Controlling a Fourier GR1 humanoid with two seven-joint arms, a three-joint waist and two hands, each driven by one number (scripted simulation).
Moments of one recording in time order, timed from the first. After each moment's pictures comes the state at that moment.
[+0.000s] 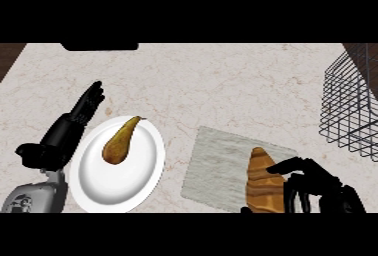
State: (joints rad) left arm -0.15 0.17 0.07 -1.60 -0.09 -0.22 0.02; right arm 0.20 -0.01 0.40 -2.32 0.91 0.07 0.49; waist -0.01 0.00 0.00
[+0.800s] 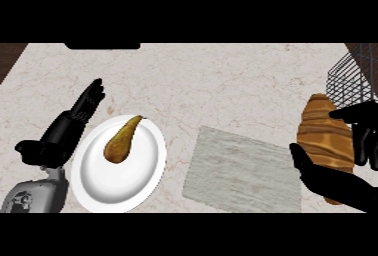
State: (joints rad) left arm -0.17 0.17 0.07 -1.59 -0.08 -0.23 0.02; right arm -0.28 -0.07 0.05 -2.33 0.89 0.29 0.86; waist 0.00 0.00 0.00
